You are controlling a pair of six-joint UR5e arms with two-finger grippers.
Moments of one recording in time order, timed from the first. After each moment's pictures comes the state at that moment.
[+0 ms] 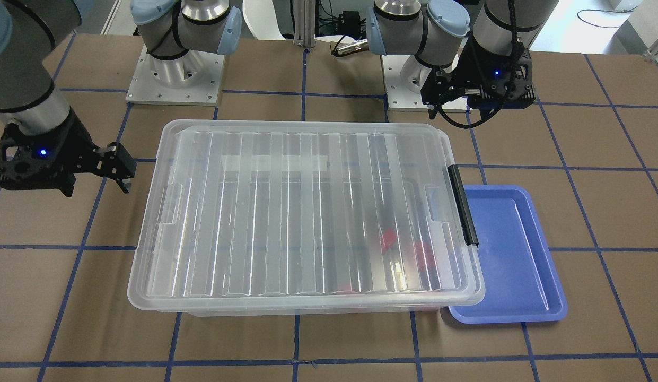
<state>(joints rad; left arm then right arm) -1.52 -1.46 -1.69 -1.65 1.61 0.04 1.39 -1.54 1.68 -1.78 -1.56 -0.26</state>
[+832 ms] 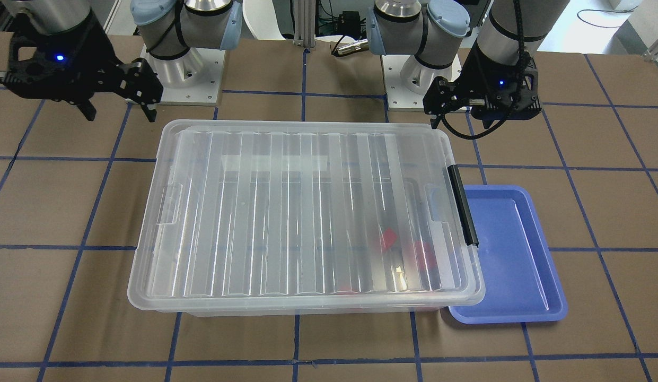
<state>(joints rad) -1.52 -1.50 -1.66 -1.63 1.60 0.04 1.58 -1.61 1.56 -1.53 -1.56 0.02</state>
